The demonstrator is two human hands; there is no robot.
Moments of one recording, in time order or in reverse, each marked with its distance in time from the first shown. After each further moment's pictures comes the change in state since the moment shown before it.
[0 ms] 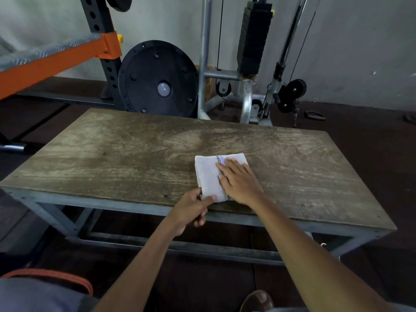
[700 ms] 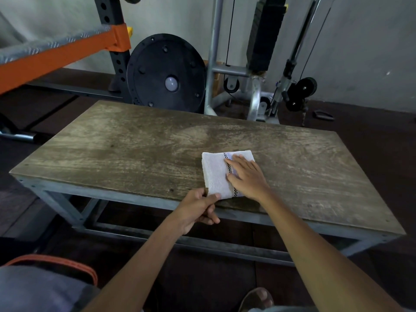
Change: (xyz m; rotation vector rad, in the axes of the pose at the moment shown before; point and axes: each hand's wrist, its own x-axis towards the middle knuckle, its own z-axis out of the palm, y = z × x) left_hand -0.008 -0.004 0.001 -0.223 -0.055 -0.033; right_hand 0.003 0.005 -0.004 0.139 -0.047 0.023
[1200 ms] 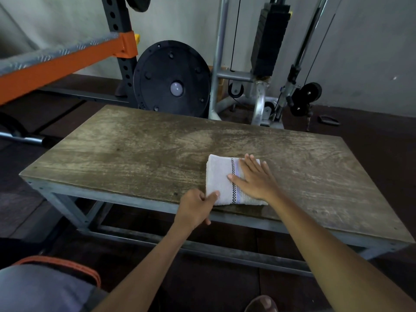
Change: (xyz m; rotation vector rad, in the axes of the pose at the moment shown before) left_hand 0.001 0.001 -0.001 0.505 0.448 0.096; right_hand 0.002 0.005 -0.017 -0.155 -0.081 0.078
